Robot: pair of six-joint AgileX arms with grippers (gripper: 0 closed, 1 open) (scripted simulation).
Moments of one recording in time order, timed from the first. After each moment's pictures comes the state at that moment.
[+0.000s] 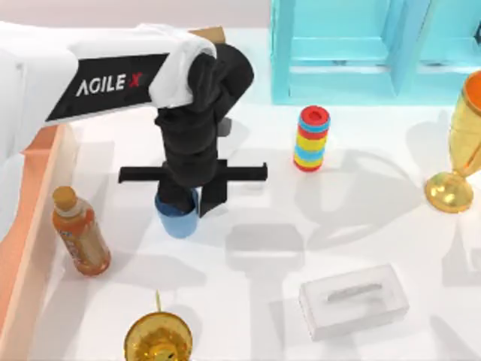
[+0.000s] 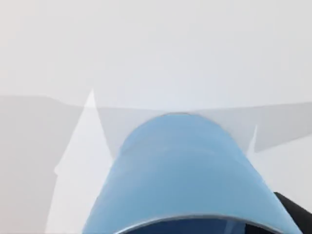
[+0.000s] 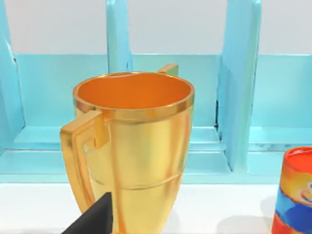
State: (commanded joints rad) left arm -0.57 2.17 1.58 -0.99 0.00 -0.54; right arm 0.00 0.00 0.00 0.00 0.00 0.00
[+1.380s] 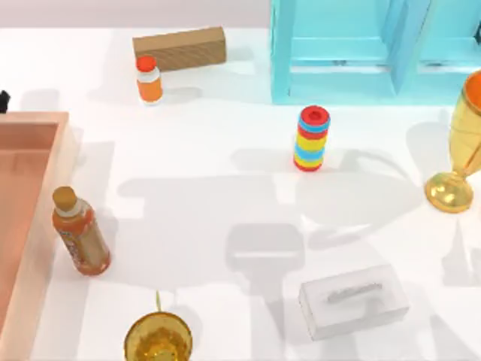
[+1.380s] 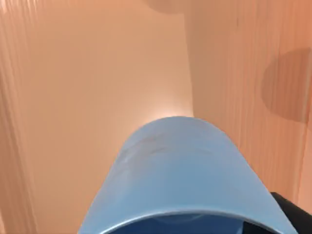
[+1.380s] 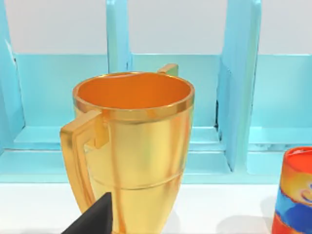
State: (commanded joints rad) left arm 0.10 1.83 1.63 -1.36 -0.02 0.17; right arm 0.00 0.00 0.00 0.00 0.00 0.00
